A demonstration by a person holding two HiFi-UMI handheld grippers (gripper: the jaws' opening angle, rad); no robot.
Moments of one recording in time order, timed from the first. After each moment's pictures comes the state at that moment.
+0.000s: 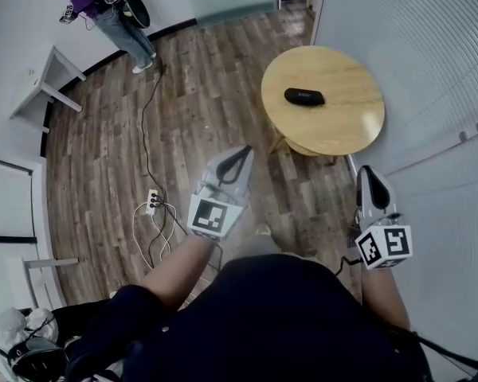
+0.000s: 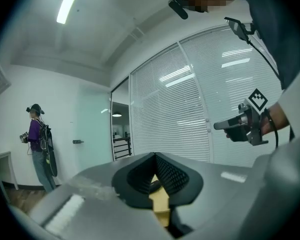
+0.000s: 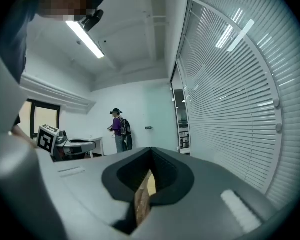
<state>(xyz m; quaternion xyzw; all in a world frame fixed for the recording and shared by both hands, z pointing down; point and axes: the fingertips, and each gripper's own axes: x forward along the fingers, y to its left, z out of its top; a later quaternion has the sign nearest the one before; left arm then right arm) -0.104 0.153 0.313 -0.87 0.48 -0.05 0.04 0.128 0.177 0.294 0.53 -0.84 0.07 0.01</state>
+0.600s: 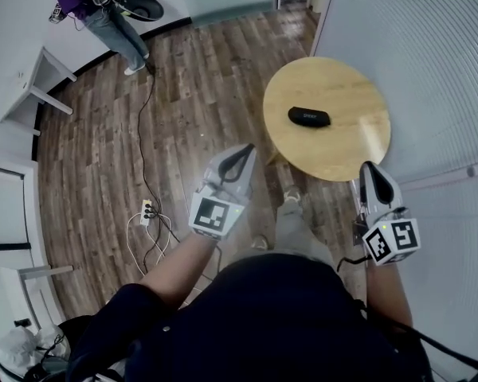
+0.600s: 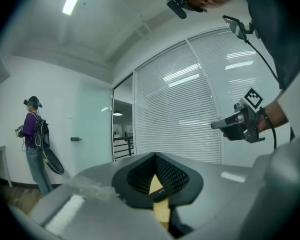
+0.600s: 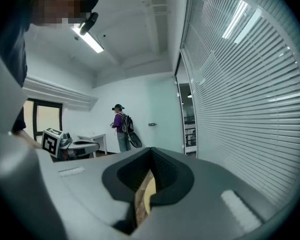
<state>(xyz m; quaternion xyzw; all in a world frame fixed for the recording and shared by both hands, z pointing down) -0.135 0.027 0.329 -0.88 0.48 -0.04 0.04 0.094 0.046 0.298 0.51 -0.86 0.08 0.03</state>
